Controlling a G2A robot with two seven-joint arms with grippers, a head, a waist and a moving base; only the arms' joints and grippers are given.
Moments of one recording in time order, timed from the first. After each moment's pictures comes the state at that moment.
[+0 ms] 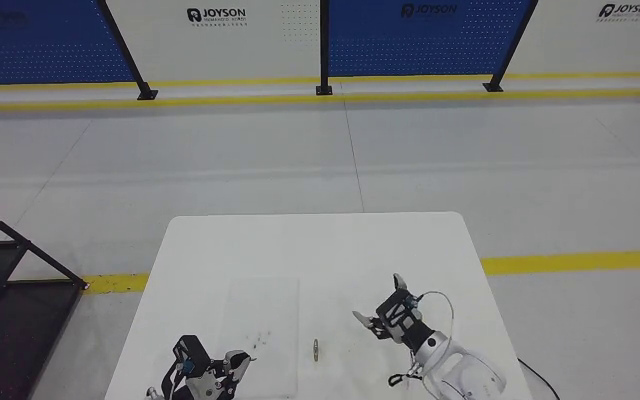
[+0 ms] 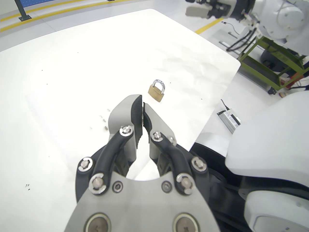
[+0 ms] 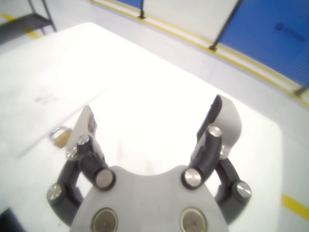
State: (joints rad) left arm 2.35 -1.11 -1.71 -1.99 1.20 -0.75 0.05; right arm -1.90 -1.16 1.23 -1.93 -1.48 -0.29 0.08
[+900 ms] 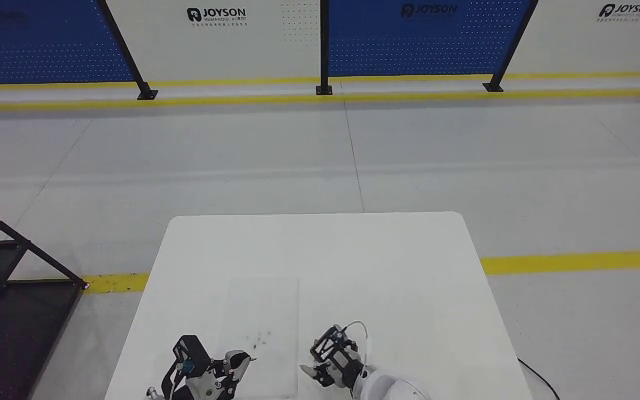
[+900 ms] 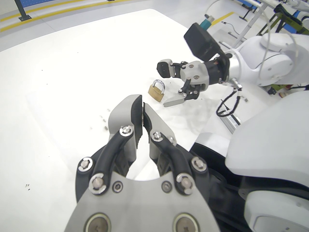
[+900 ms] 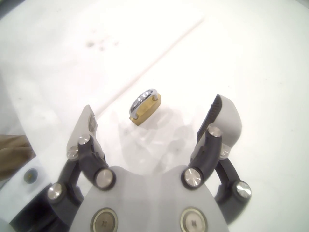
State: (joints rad) left arm 2.35 -1.11 -1.71 -1.99 1.20 -0.75 0.05; right arm -1.70 -1.25 0.82 -1.60 -1.41 -0.08 0.23
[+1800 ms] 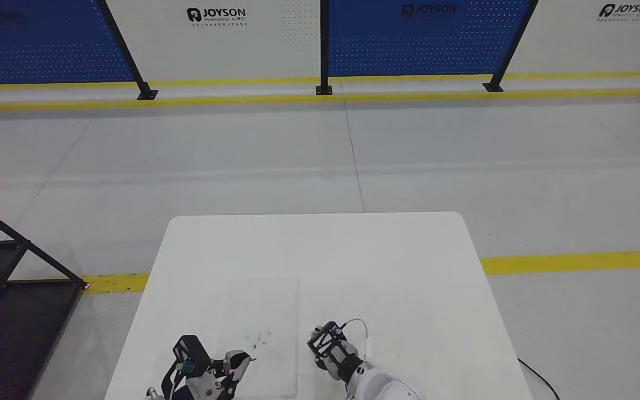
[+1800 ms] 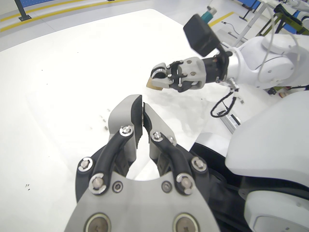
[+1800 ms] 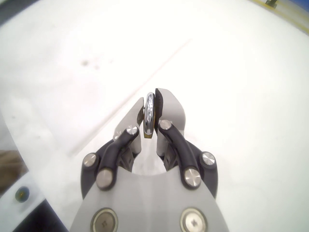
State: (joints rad) left arm 2.35 -1.11 -1.71 -1.99 1.20 -0.75 0.05; right arm -1.72 -1.25 0.83 -1.67 -1.41 -0.01 0.12
